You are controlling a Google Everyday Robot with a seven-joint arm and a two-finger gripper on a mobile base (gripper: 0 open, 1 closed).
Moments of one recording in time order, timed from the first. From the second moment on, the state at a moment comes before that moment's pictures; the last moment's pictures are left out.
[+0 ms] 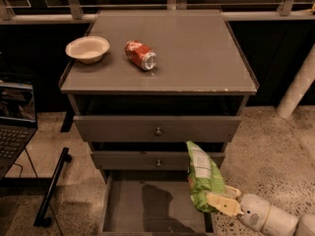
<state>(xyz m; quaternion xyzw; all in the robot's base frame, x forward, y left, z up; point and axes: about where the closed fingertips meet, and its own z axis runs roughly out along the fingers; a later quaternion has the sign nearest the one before) 0.408 -0.191 0.601 -0.09 0.75 0.46 0.47</state>
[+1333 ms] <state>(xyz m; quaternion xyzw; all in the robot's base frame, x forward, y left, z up) 0.450 -0.218 0.415 0.00 0.81 0.45 0.38</state>
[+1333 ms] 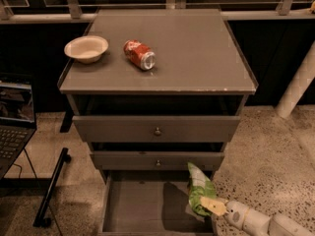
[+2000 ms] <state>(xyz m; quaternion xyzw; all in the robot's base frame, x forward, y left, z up) 0.471 -0.208 0.300 0.04 0.84 0.46 0.28</state>
